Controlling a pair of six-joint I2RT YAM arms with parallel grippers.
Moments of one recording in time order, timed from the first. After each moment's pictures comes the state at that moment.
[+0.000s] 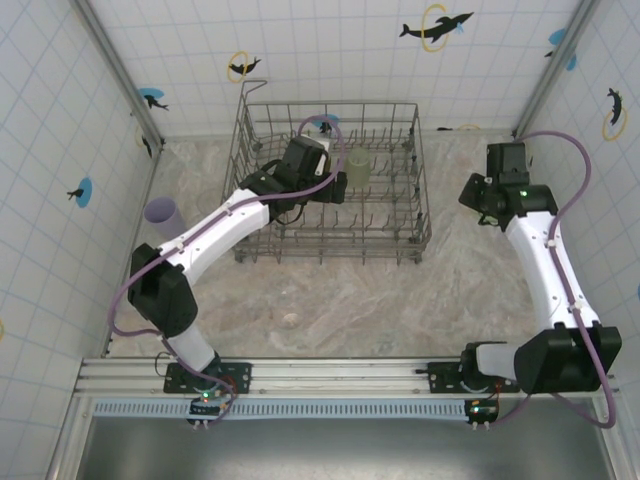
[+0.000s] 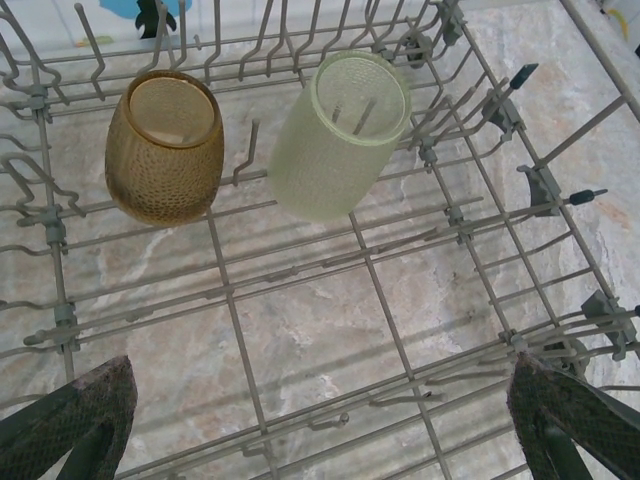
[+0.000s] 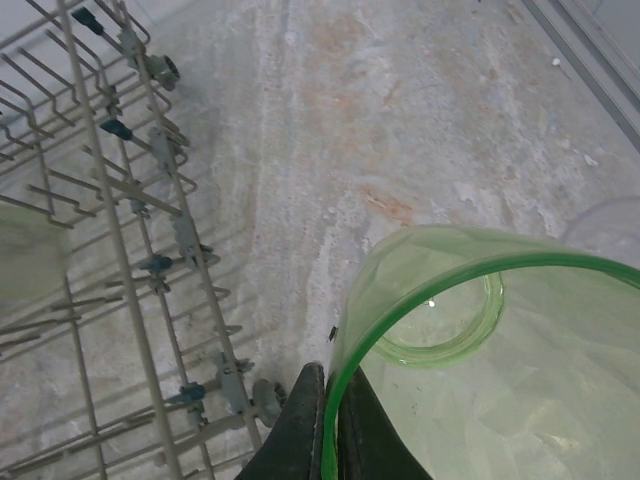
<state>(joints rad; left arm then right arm) -0.70 1.70 1.53 -0.55 -0.09 -0.31 0.08 1.28 1.28 -0.86 0.11 0.46</state>
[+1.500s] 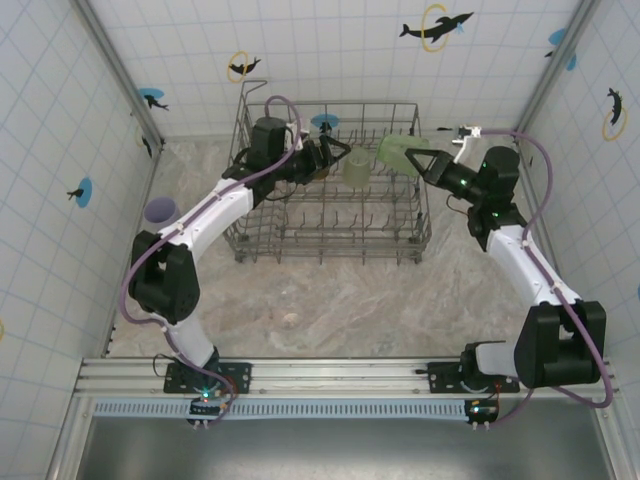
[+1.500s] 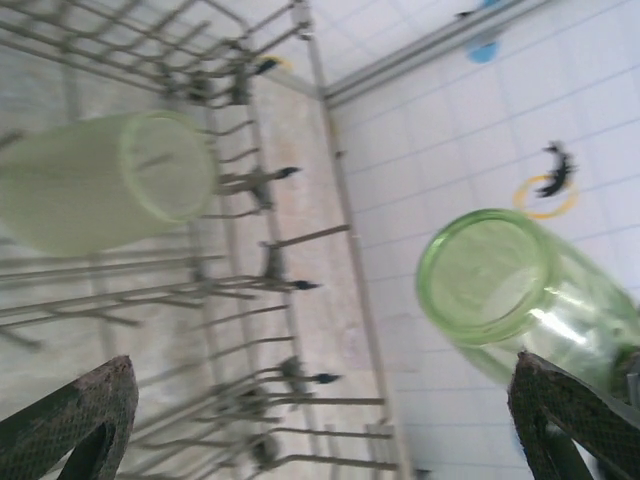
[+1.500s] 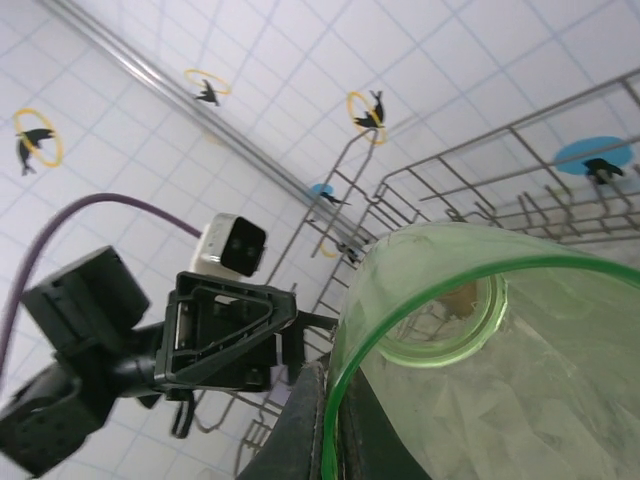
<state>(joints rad) -0.48 1.76 1.45 -0.08 0.60 -0.88 0.12 1.31 0.93 0.36 -0.78 0.82</state>
